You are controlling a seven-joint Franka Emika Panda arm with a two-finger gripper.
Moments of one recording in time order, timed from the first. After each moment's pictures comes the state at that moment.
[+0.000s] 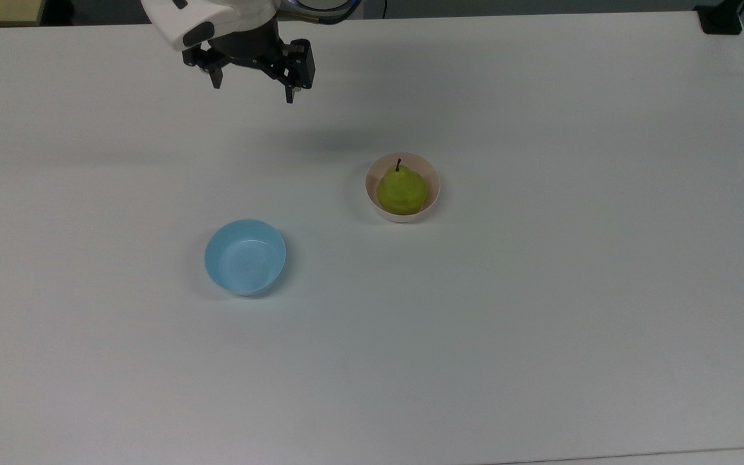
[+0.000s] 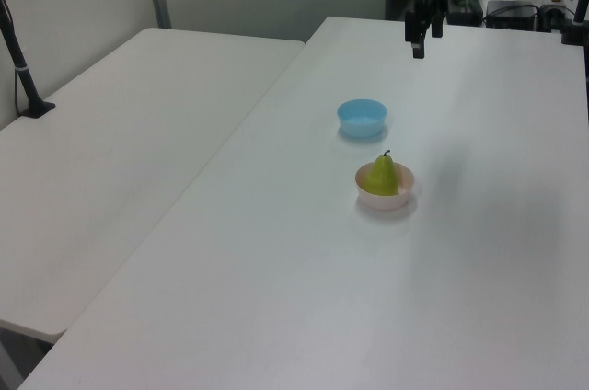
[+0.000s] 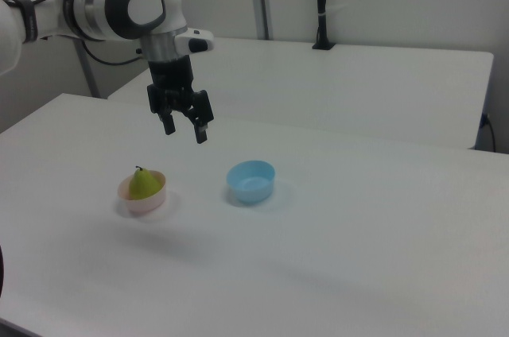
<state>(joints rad) 0.02 0.15 -0.05 -1.60 -0.08 1.67 0.12</state>
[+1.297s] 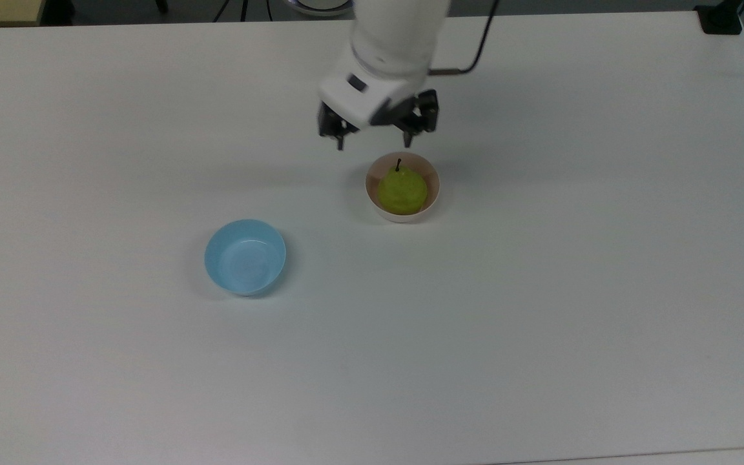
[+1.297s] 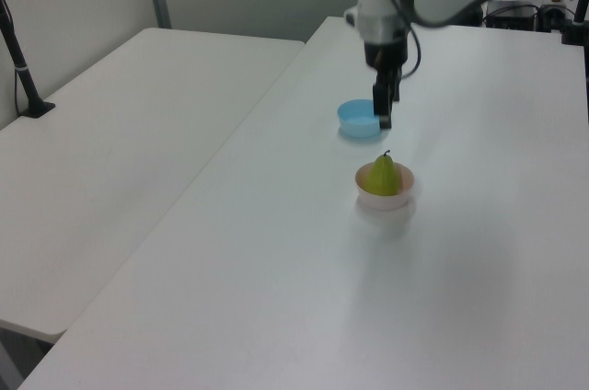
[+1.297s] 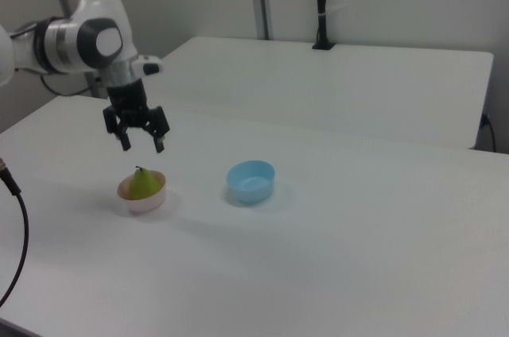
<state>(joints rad) 0.36 0.30 -0.14 -1.61 -0.05 1.82 0.09</state>
